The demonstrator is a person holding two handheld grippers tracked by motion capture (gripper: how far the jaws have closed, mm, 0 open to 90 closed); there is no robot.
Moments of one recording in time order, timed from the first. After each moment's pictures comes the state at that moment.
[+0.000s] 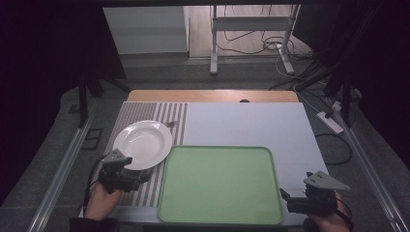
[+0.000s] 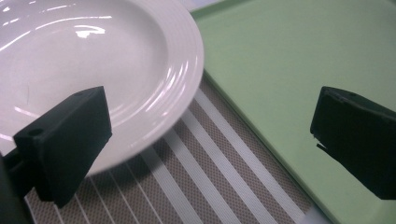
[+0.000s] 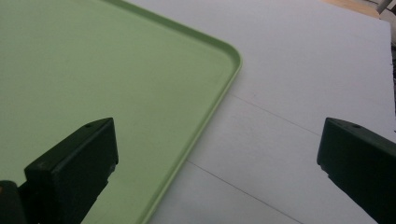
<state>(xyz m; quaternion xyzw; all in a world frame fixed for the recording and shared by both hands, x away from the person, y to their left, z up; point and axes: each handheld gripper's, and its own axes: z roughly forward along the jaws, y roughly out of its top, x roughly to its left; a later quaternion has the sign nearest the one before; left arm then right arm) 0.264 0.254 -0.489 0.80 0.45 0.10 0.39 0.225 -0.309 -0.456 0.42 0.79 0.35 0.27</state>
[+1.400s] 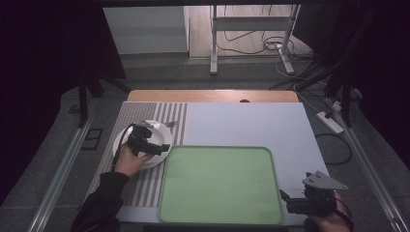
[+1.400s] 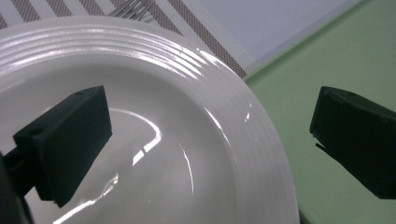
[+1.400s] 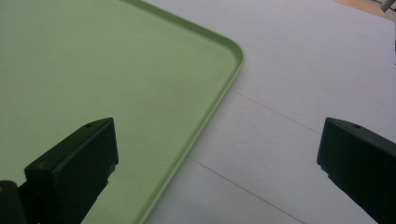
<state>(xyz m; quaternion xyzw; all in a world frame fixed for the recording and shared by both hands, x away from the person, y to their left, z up) 0.384 0.220 -0.499 0.82 0.44 0.09 0.34 0.225 -0.307 -0.457 0.41 0.80 0.34 0.27</state>
